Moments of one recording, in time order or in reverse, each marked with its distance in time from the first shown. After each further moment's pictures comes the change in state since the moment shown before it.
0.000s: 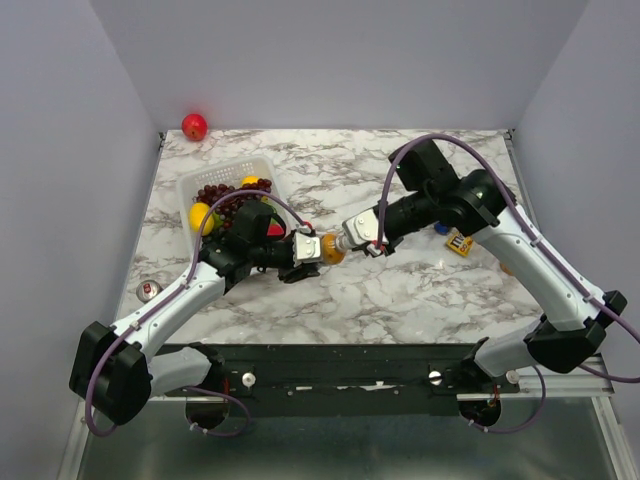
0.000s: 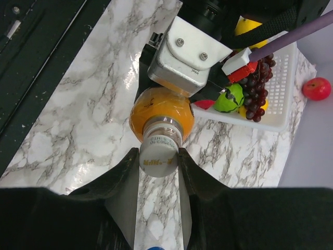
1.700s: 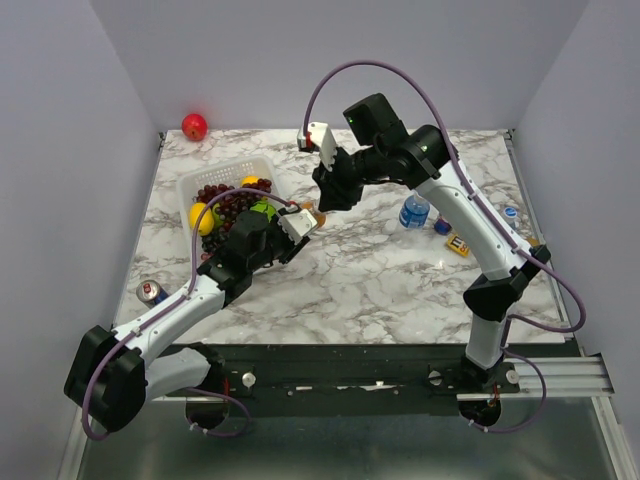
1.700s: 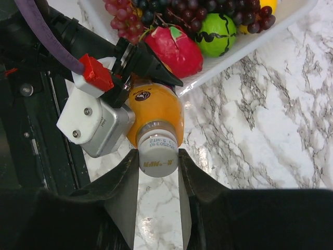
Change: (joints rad) left arm -0.032 -0.048 -0.142 0.372 -0.614 -0.313; right arm -0.003 0.435 0.534 -0.026 0.269 0.881
